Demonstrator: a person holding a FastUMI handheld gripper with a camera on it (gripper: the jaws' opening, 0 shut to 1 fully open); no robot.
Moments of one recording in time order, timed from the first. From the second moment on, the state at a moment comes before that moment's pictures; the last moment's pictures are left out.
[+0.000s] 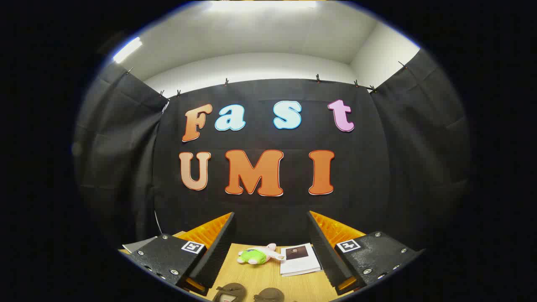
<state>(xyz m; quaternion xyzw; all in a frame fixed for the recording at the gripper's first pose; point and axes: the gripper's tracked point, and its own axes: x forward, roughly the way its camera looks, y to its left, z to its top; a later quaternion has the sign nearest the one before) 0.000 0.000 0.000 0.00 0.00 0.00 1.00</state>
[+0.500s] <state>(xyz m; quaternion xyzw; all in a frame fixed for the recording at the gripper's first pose) -0.003 0.015 0.010 0.00 0.00 0.01 1.00</state>
